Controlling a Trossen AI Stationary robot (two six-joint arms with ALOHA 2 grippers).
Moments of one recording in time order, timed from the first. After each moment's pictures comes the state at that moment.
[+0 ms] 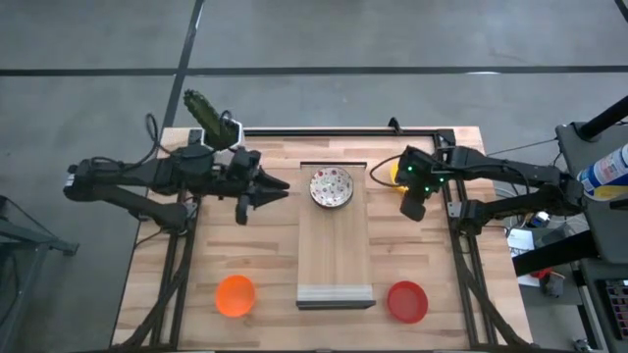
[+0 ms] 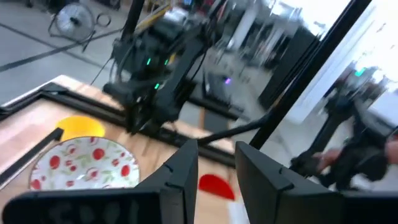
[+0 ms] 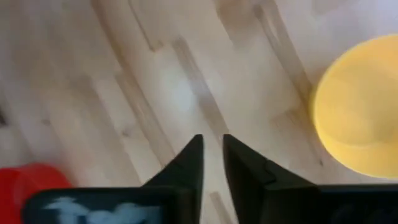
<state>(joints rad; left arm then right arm) -0.07 1.01 1.13 -0.16 -0.02 -0.45 -0.33 1.09 0.90 -1.08 -0.16 0.18</state>
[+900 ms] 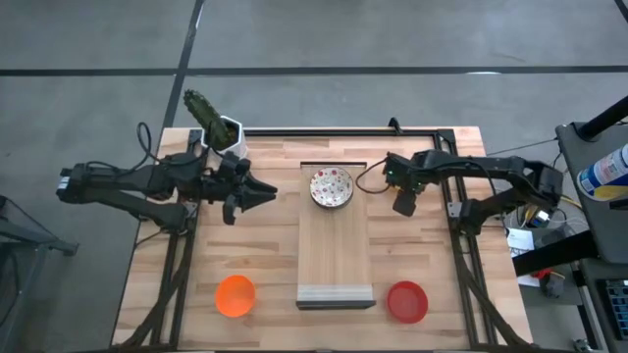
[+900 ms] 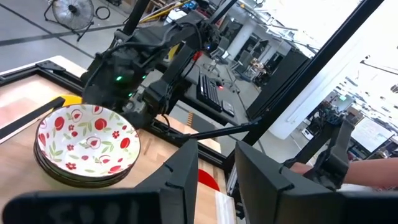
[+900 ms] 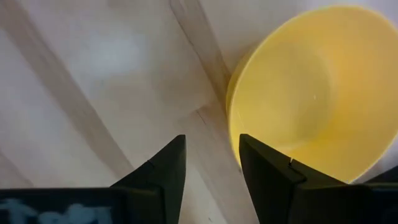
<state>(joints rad) -0.07 0.86 0.93 -0.08 -0.02 -0.58 -0.41 1.33 0.78 -0.93 0.13 0.04</state>
